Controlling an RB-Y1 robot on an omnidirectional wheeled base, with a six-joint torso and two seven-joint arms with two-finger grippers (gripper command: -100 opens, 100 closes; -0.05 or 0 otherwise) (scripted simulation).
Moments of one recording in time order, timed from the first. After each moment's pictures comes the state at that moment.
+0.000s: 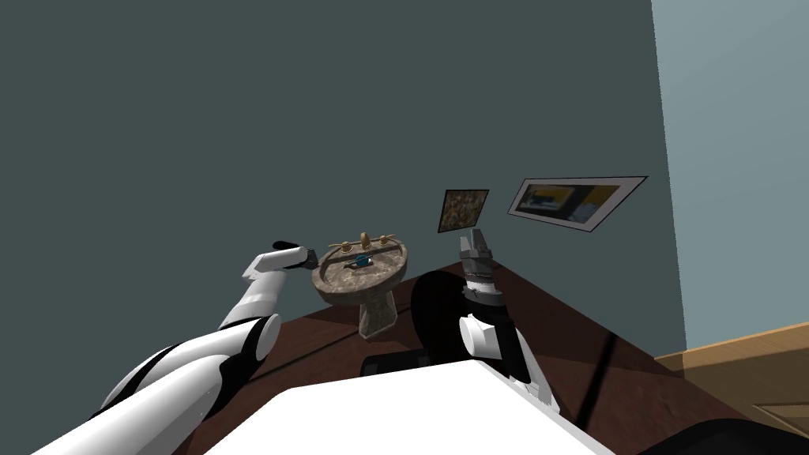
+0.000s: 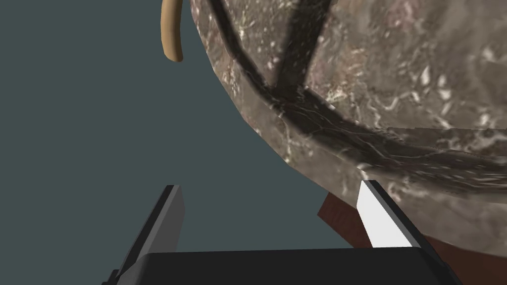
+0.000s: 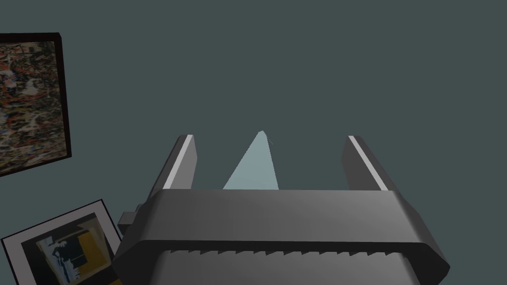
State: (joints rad) left arm -0.62 0.55 0.39 -1.03 0.24 0.97 0.19; right arm 0.46 0.03 0.03 -2.39 0.08 -0.39 0.14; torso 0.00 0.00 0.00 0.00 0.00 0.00
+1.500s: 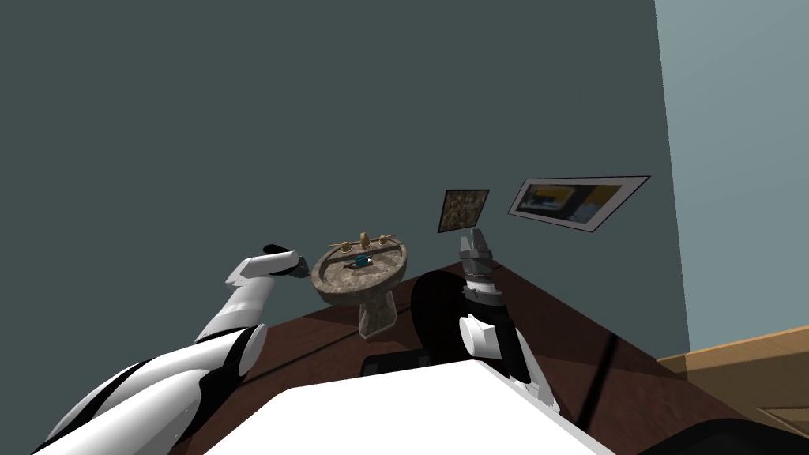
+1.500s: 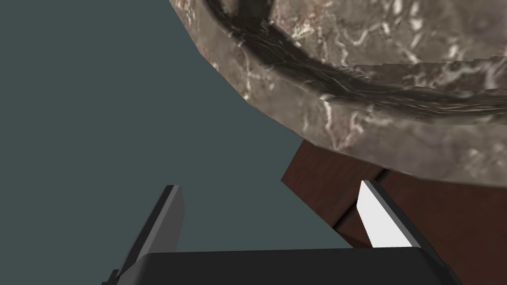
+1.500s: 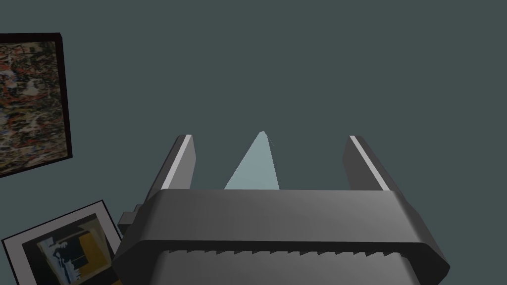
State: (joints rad) left arm -0.55 0.60 0.37 -1.06 0.23 1.08 0.30; right arm 0.46 0.03 0.03 -2.39 0.08 -0.39 0.14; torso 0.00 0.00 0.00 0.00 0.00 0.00
